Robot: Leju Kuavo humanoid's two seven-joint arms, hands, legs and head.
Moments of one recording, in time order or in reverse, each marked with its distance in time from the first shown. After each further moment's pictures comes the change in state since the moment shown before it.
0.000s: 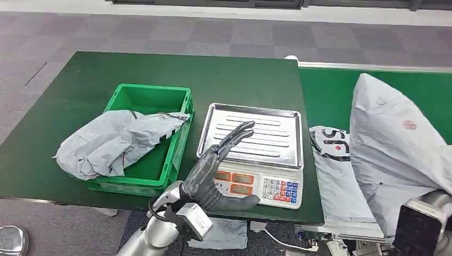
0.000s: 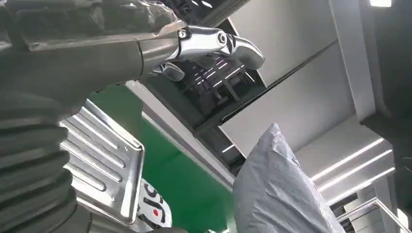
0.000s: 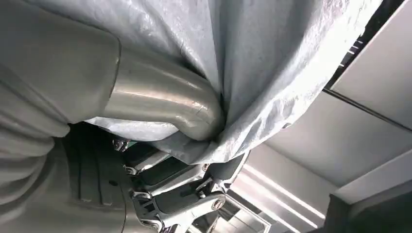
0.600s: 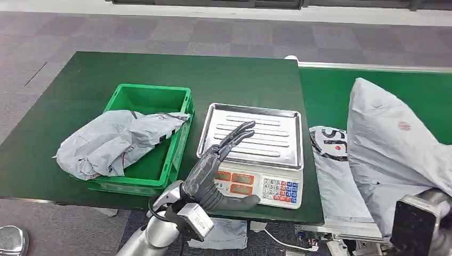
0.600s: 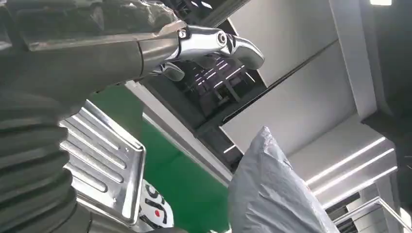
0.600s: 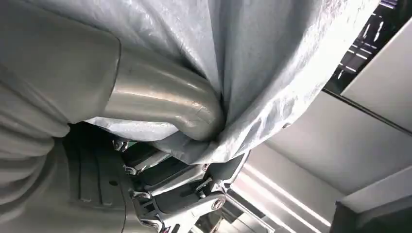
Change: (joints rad) left arm -0.001 0.000 0.000 0.000 -0.009 0.000 0.002; right arm 0.001 0.000 0.000 0.006 0.036 0.024 0.040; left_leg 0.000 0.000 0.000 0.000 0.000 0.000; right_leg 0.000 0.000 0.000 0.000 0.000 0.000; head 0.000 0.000
